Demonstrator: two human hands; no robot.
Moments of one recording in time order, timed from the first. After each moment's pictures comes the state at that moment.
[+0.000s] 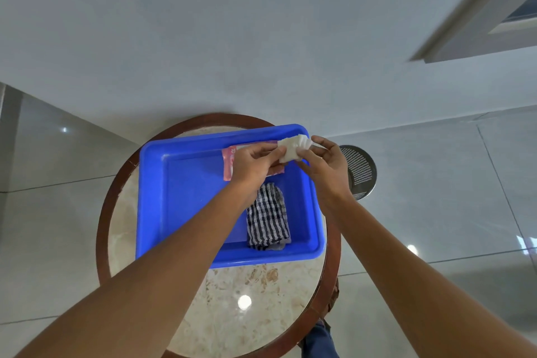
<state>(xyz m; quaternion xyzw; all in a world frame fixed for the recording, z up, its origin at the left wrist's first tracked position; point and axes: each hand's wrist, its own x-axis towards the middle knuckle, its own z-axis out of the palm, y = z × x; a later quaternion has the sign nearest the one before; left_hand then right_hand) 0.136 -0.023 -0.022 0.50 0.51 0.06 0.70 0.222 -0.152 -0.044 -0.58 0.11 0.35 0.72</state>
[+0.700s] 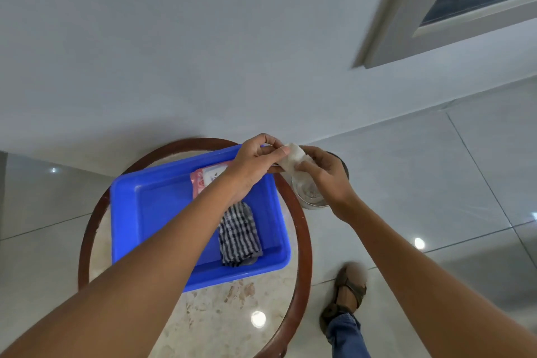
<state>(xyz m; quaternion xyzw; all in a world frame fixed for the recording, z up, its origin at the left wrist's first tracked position) 0.214 -0.058 0.013 0.63 0.35 -0.06 0.69 0.286 -0.235 -0.008 -0.70 -0.06 0.38 0.60</state>
